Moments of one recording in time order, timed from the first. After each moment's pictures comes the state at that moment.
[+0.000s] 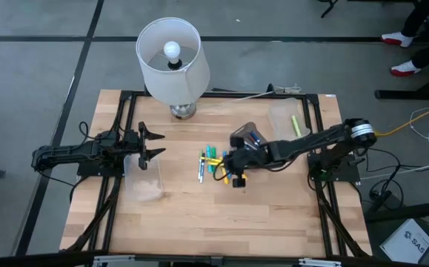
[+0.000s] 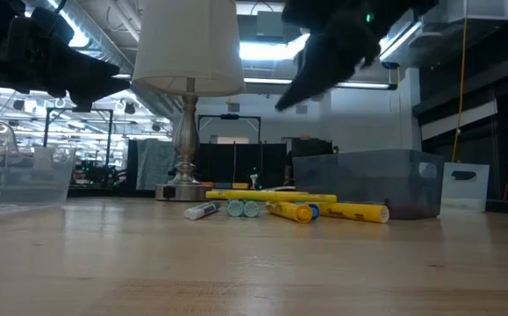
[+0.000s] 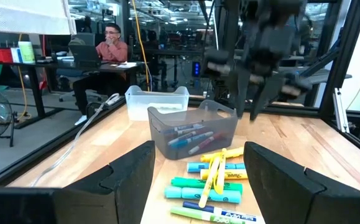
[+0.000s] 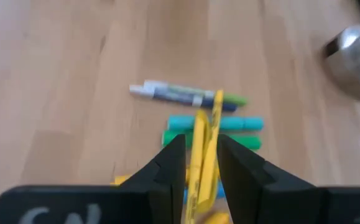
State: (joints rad) left arm 0.13 0.01 0.01 0.03 -0.06 -0.05; right arm 0.17 1.58 1.08 -0.26 0.27 -0.09
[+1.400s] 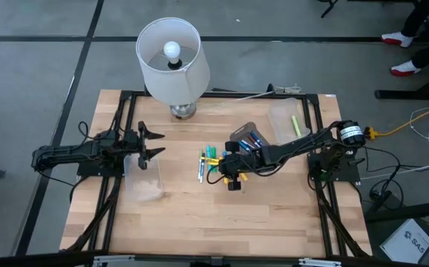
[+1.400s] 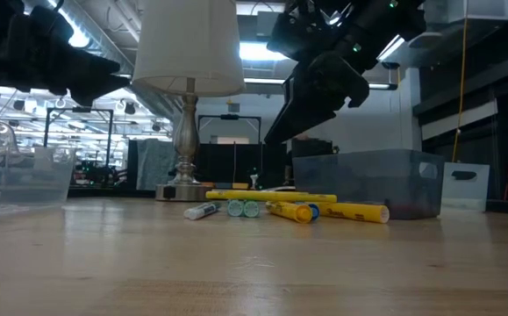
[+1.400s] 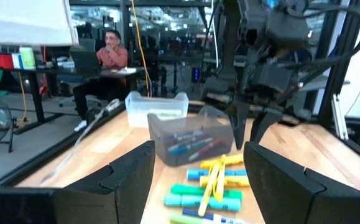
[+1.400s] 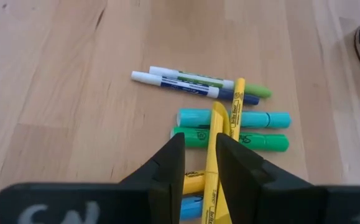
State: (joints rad) left arm 0.13 0.01 0.01 0.05 -0.06 -0.05; right arm 0.17 1.70 1.08 -0.18 0.26 -0.09
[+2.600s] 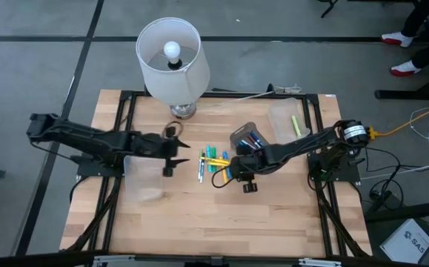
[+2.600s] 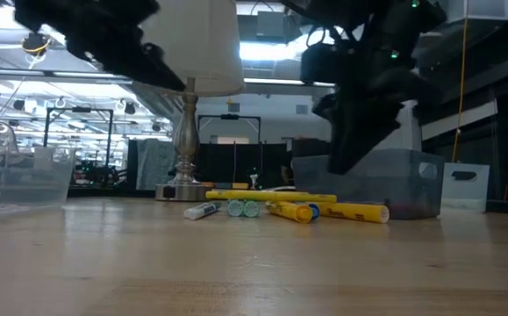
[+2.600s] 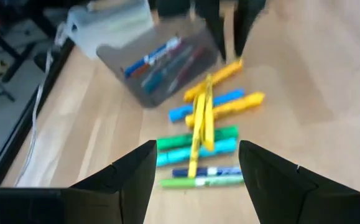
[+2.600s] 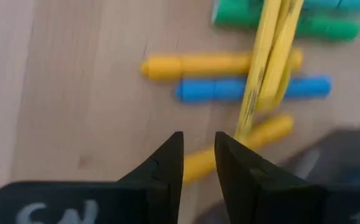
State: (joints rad) left arm -0.07 1.03 0.57 -0.07 -0.21 0.15; right arm 0.18 1.65 1.08 -0.56 0.14 -0.03
